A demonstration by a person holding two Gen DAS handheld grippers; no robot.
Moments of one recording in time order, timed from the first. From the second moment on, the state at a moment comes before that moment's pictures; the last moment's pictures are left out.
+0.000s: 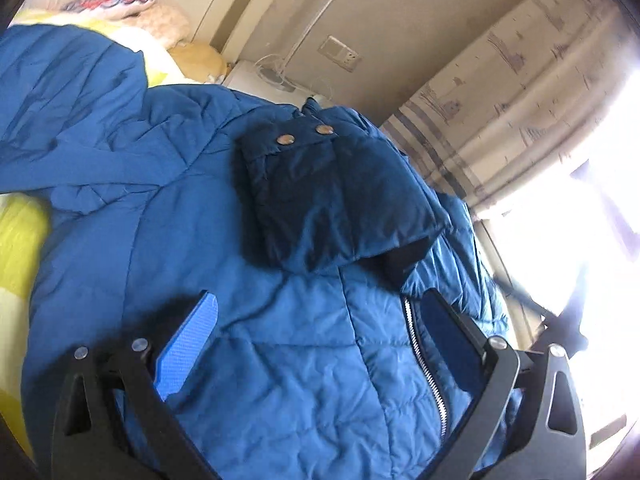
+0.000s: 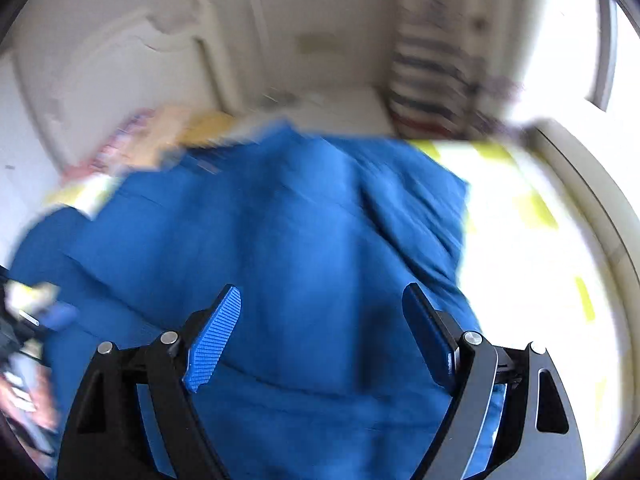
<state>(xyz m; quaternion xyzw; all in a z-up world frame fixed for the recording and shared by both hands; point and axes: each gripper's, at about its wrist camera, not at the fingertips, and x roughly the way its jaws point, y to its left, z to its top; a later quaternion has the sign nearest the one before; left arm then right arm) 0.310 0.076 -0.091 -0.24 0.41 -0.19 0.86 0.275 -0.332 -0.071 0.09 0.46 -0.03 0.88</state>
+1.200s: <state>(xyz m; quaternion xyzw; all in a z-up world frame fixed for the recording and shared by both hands) 0.274 0.035 -0.026 0.28 0.34 -0.12 0.89 0.259 -0.353 -0.088 0.13 0.43 -0.02 0.89</state>
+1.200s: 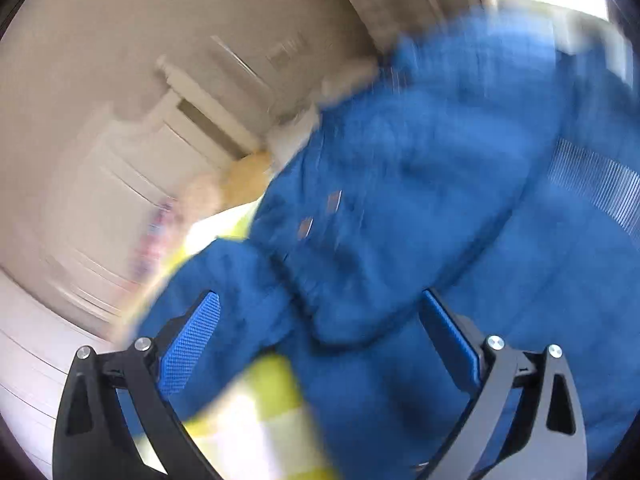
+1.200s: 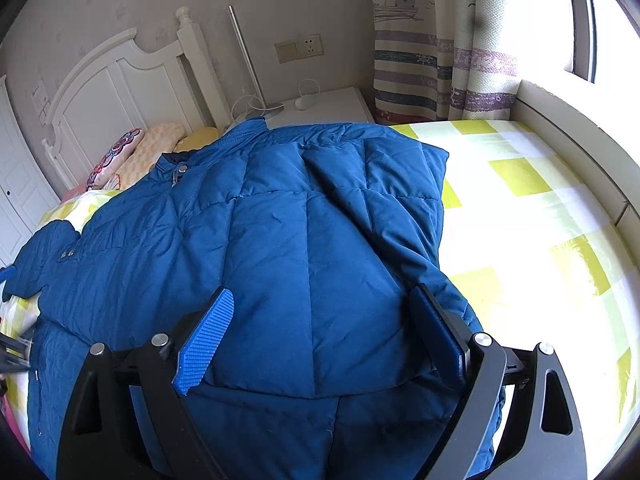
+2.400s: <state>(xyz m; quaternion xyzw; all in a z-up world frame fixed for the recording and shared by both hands) 0.351 -0.001 -0.086 0.09 0.43 -0.11 0.89 0.366 -0.277 -0.074 0.01 0.48 -0.02 0.88</state>
